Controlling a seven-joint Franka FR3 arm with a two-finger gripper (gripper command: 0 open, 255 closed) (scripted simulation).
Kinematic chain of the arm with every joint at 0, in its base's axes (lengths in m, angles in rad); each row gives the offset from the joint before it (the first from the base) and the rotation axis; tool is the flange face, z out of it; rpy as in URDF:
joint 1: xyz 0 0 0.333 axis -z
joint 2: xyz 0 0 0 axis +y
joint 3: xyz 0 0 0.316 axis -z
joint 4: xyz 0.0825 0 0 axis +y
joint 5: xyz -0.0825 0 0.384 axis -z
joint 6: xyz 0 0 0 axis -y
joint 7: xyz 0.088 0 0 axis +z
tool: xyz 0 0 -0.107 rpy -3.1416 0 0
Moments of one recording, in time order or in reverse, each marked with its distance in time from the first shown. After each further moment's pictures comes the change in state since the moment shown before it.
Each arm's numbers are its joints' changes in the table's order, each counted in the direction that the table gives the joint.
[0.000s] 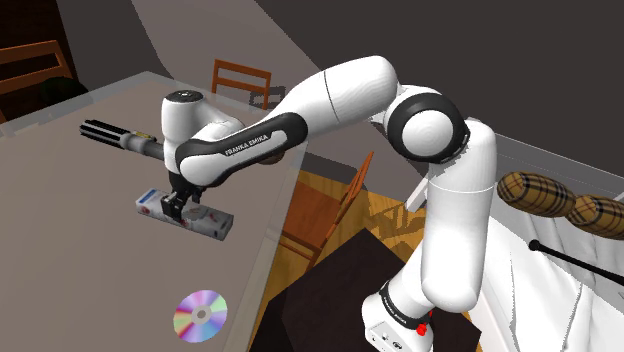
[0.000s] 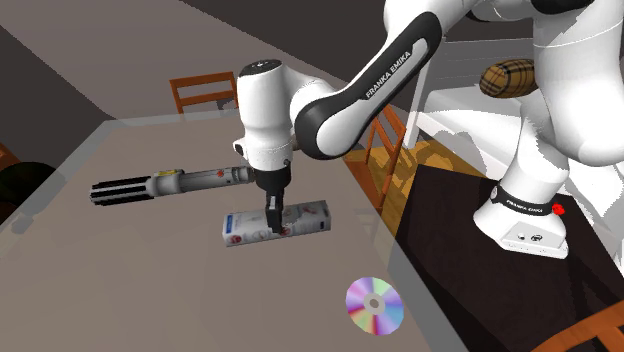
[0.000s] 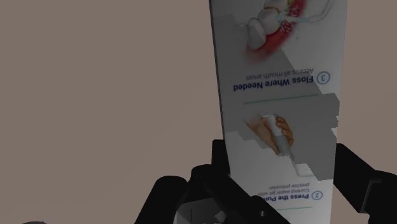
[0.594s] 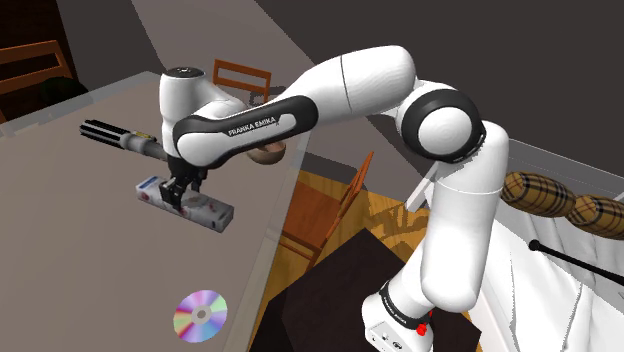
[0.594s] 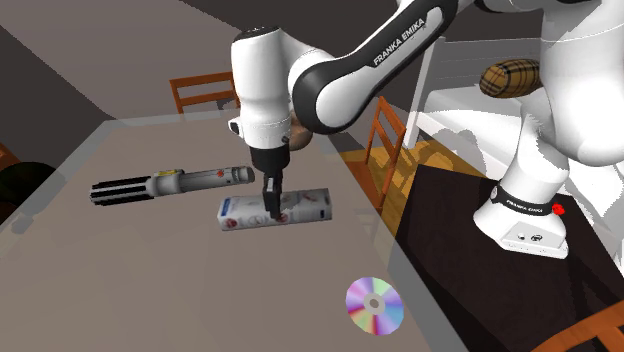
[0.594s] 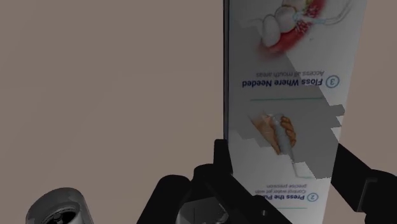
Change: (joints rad) arm 0.010 -0.066 -0.016 -0.030 -0.028 -0.093 0.016
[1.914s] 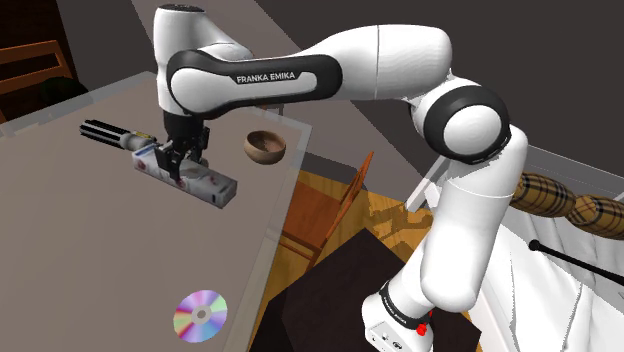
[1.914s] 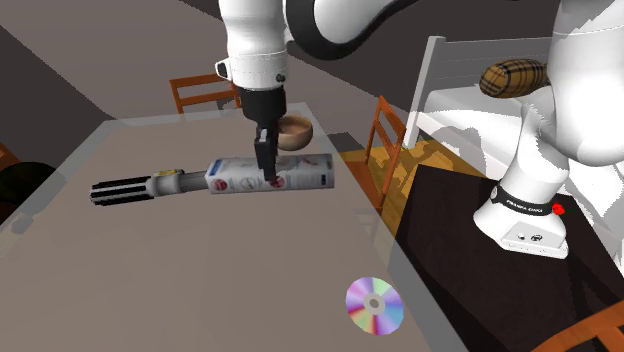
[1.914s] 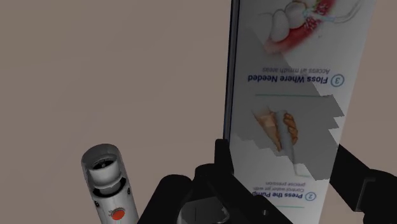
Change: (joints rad) arm 0.008 -0.095 -0.020 -0.136 -0.043 -0.226 0.026
